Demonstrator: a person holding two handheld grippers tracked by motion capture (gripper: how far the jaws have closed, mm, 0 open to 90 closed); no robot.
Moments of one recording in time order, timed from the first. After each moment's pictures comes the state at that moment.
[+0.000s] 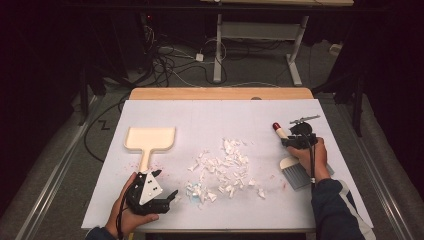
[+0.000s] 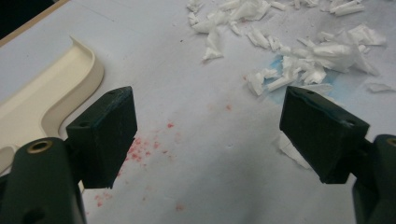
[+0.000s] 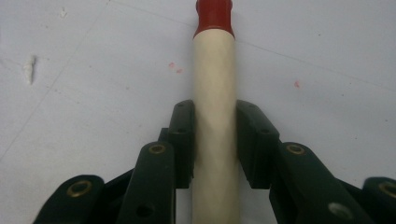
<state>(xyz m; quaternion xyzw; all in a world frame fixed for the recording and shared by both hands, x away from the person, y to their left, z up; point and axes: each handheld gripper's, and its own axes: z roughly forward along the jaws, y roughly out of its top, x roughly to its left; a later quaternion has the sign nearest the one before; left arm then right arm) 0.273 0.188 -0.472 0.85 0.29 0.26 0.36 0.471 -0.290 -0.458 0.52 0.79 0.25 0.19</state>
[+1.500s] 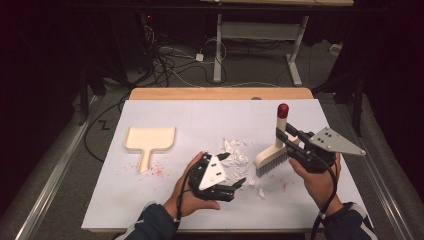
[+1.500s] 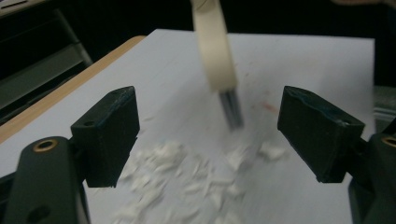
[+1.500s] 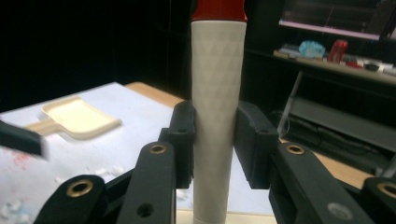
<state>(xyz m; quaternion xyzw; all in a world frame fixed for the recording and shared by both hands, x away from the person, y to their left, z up) 0.295 0.029 -0.400 0.82 0.17 0.20 0.51 0.322 -0.239 -0.343 0.31 0.70 0.54 0.34</state>
